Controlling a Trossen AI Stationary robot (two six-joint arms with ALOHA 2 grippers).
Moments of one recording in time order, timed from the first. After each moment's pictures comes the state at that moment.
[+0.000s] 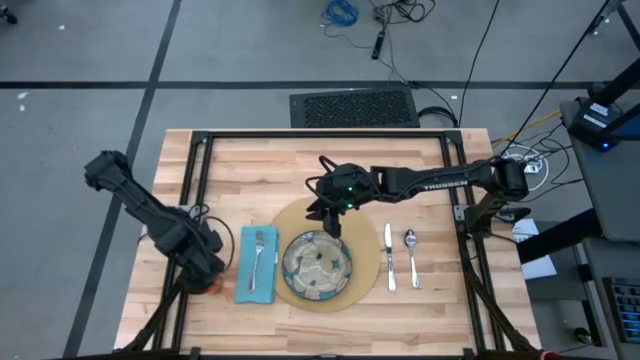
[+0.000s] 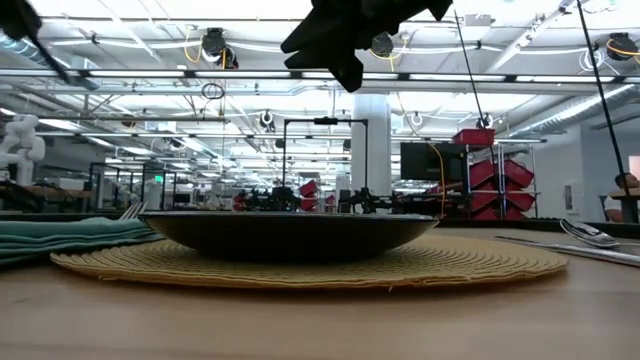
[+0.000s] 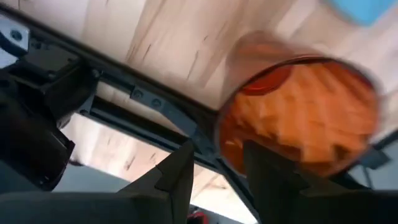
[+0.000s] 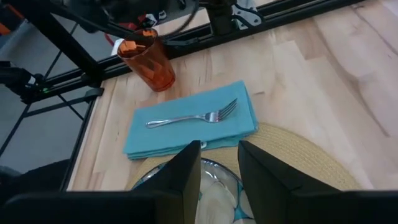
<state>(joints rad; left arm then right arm) -0.70 1.18 0.97 -1.45 0.26 -1.21 -0.04 1.68 1.31 -0.17 -0.18 0.27</state>
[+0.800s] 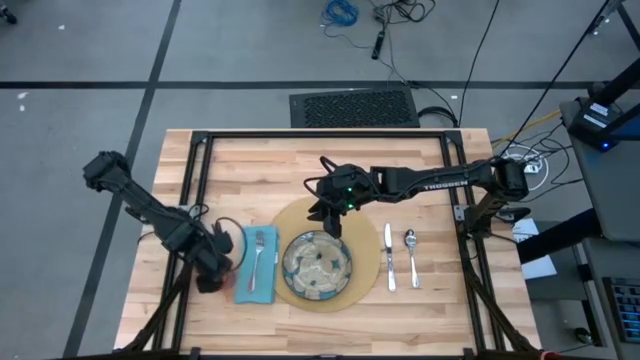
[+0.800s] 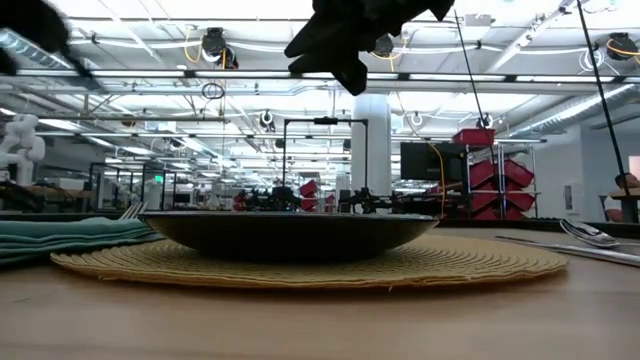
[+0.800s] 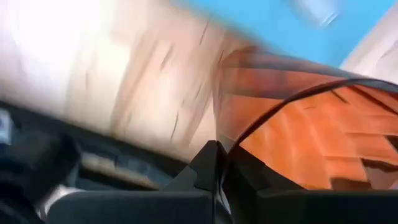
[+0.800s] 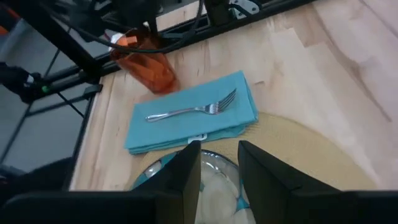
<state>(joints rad) -0.65 1.17 0.89 -1.27 0.14 -1.08 -0.04 1.68 1.31 -0.20 -0.19 0.30</state>
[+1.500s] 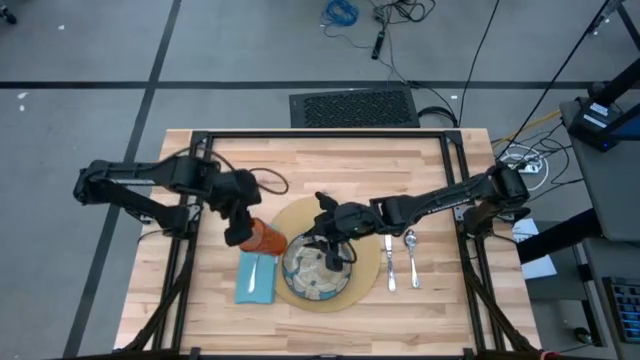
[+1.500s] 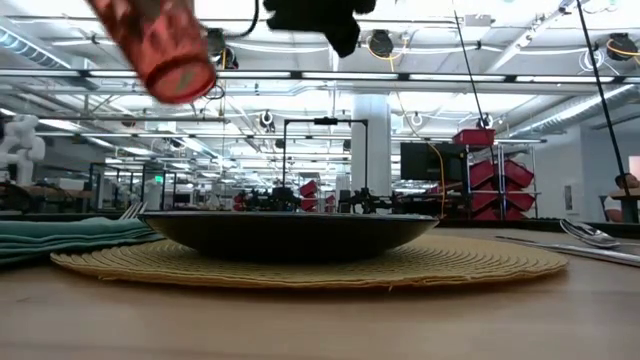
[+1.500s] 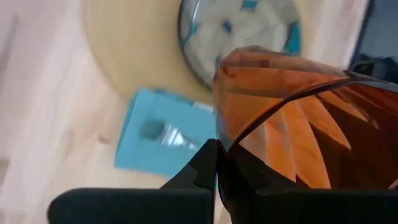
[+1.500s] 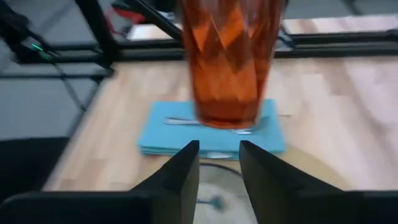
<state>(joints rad) -0.03 1.17 1.23 -1.20 0.19 -0.42 0.18 1.71 1.31 -0.10 0.04 0.13</state>
